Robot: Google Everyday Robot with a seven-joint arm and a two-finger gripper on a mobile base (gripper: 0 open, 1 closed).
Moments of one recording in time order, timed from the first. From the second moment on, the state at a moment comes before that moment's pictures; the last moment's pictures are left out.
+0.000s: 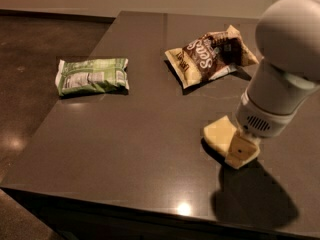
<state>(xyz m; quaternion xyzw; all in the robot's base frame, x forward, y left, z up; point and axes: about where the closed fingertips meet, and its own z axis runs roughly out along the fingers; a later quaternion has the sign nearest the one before) 0.403 -0.176 0.846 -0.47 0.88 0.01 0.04</state>
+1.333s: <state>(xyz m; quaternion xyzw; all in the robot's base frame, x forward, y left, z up) 0.492 -0.178 0.899 -0.45 0.89 0.00 0.10</state>
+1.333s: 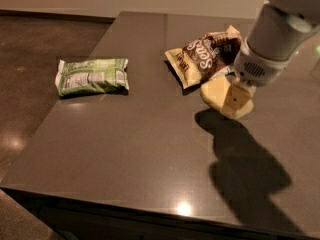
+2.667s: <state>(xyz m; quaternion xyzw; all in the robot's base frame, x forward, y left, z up) 0.606 -0.172 0.889 -0.43 0.89 0.04 0.13</state>
